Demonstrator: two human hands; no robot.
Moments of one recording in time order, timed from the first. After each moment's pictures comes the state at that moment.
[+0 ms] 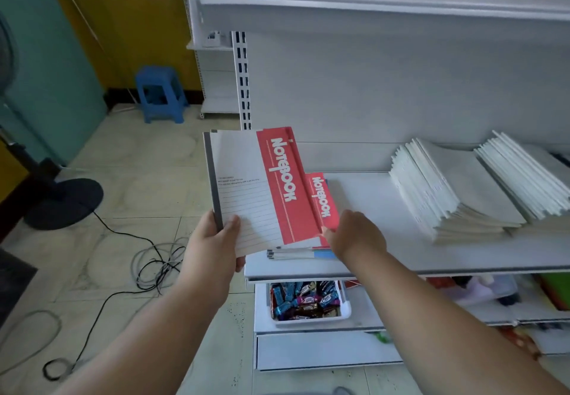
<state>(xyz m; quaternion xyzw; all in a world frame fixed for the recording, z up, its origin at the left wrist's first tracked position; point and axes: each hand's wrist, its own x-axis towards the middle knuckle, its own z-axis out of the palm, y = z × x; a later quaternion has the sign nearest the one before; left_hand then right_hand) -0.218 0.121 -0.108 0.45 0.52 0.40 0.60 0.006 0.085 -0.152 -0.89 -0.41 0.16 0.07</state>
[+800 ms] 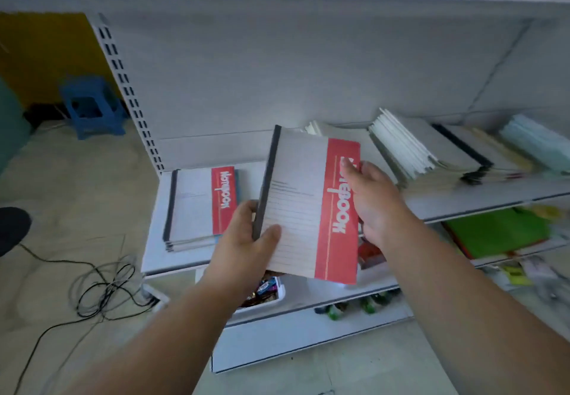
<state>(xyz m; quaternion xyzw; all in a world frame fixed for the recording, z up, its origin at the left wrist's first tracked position) -0.078 0.001 -0.098 0.64 0.41 0.27 0.59 0.116 -0.054 -0.068 -0.71 -0.21 0.31 0.60</state>
